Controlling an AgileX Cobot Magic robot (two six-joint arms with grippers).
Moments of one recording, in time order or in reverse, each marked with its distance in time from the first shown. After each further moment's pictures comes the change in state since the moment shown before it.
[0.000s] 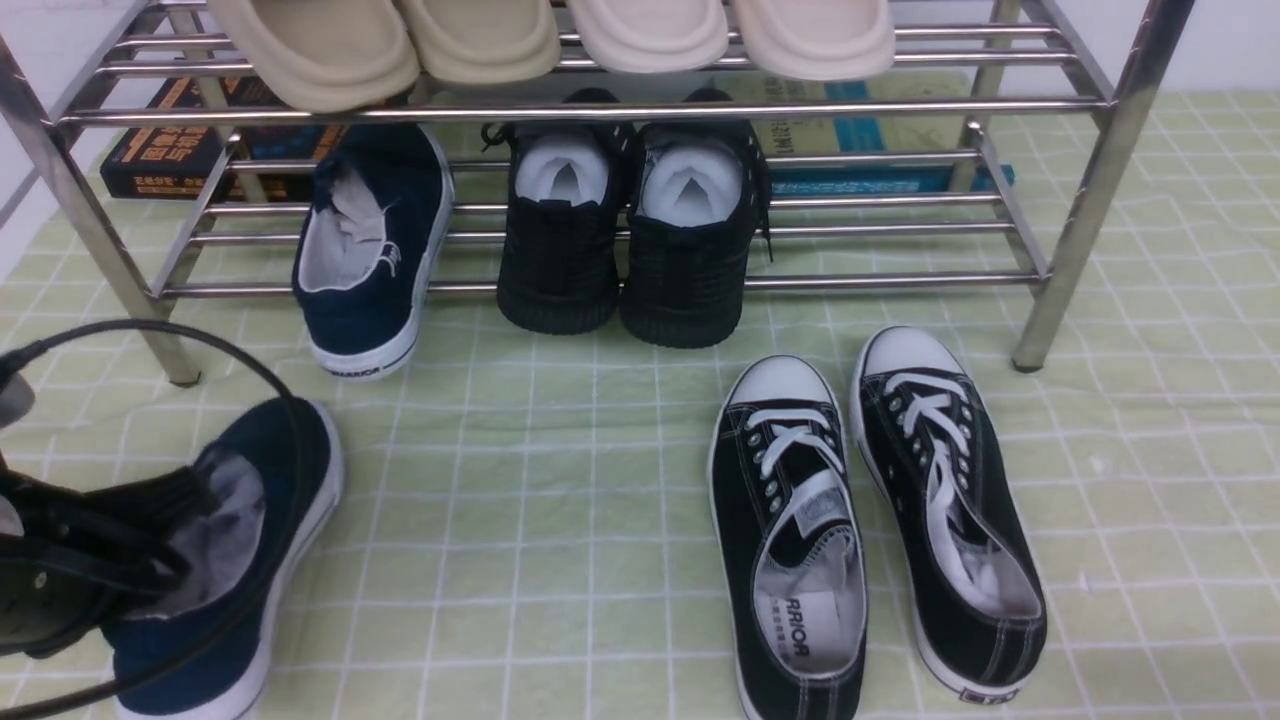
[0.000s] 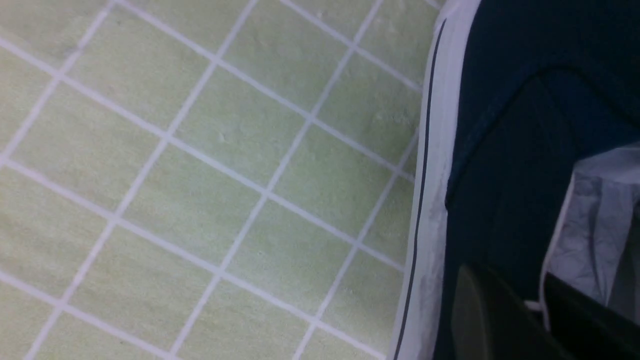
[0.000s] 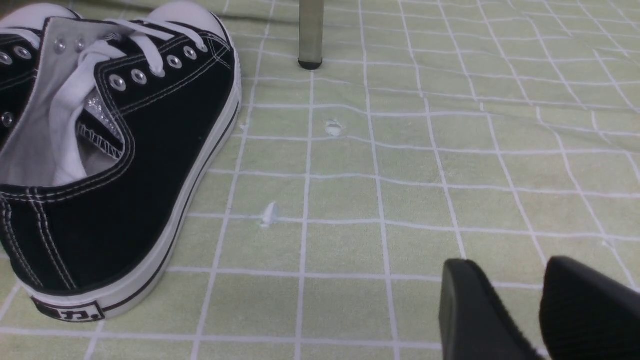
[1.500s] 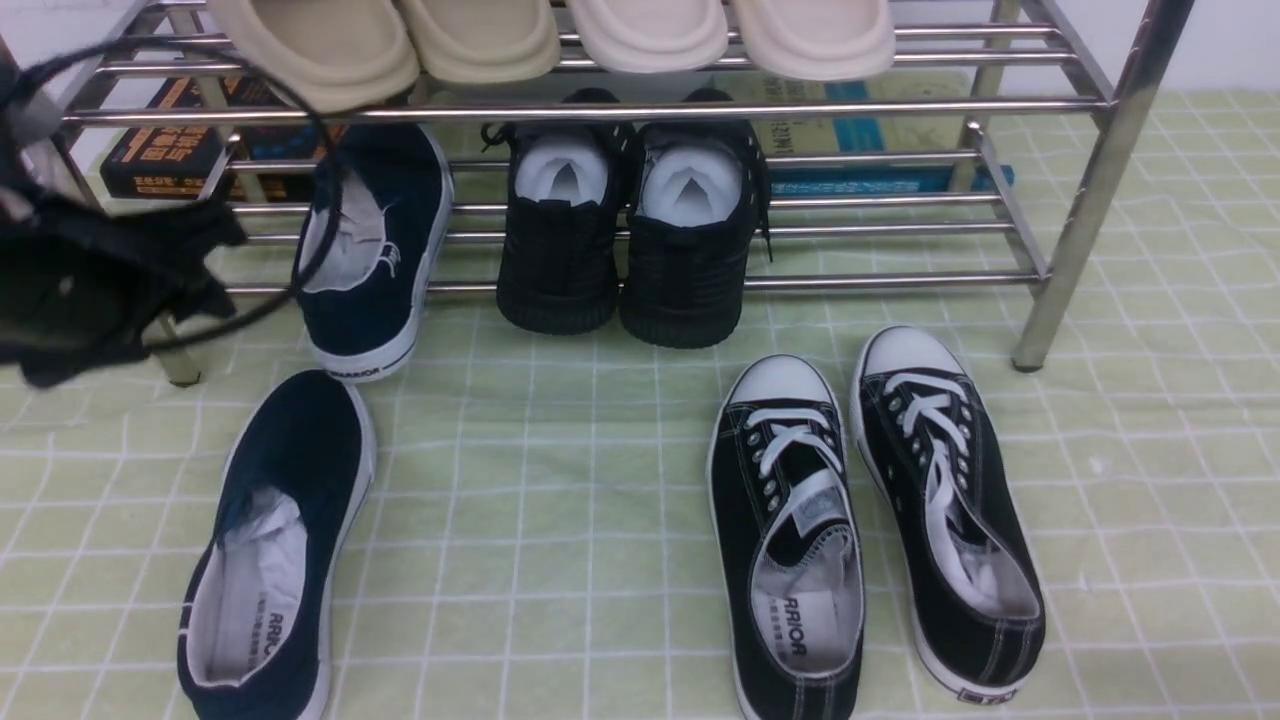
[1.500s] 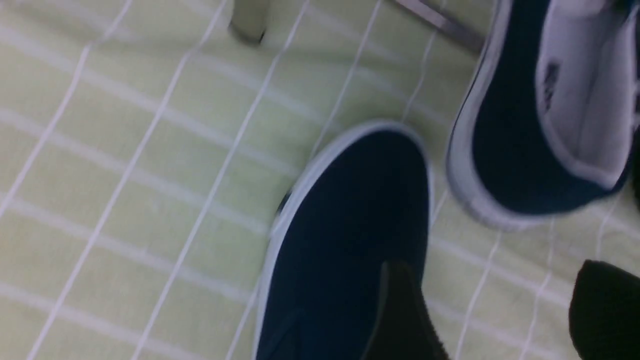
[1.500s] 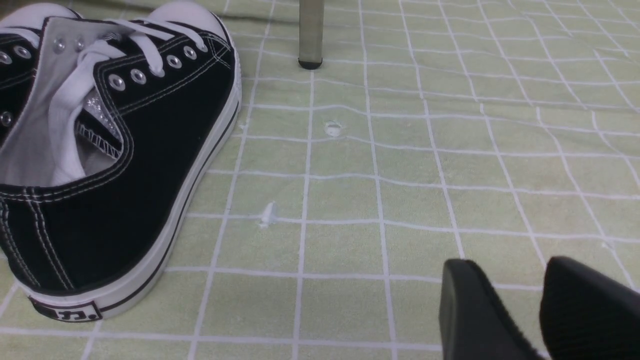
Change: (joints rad) right arm 0.000 0.000 0.000 0.000 0.000 0.000; left arm 0.000 0.241 -0.464 -0.111 0.038 0.173
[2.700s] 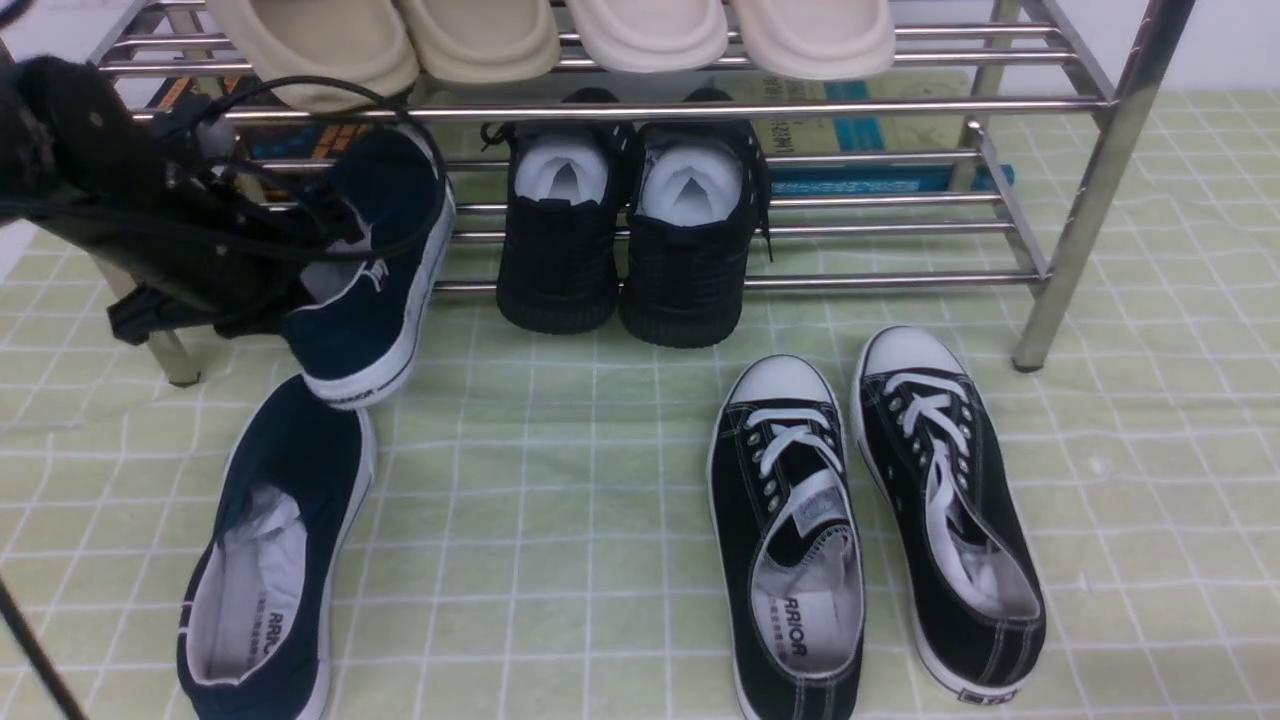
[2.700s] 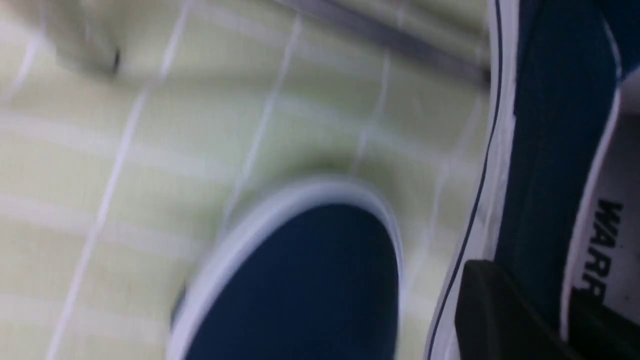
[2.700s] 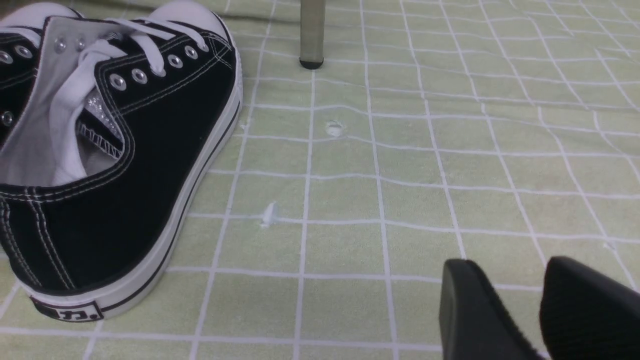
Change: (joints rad) right arm 0.000 0.000 0.000 0.000 0.000 0.000; left arm 0.000 0.346 -0.231 -0.207 0.105 0.217
